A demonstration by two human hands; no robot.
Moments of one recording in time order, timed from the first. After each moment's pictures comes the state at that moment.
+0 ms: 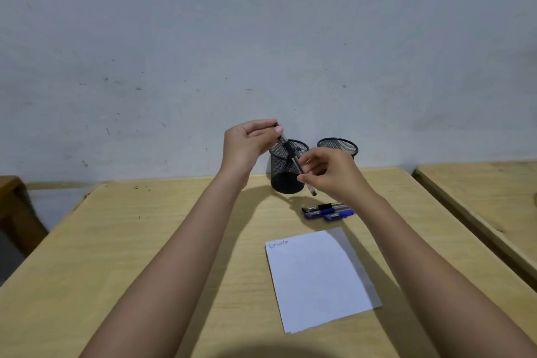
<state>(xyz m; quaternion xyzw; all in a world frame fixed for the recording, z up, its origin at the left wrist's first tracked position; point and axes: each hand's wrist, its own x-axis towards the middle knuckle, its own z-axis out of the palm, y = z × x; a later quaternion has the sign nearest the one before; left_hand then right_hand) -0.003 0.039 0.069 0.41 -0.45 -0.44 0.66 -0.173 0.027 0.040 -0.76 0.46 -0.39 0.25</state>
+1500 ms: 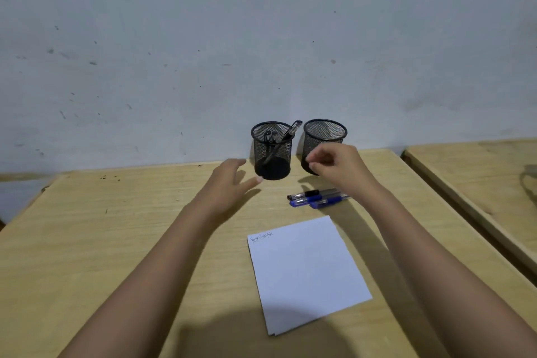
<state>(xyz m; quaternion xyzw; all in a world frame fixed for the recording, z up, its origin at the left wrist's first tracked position) 0.021 0.021 -0.035 0.61 -0.65 -0.28 0.36 -0.209 -0.005 0.006 -0.74 0.51 -0.37 0.22</state>
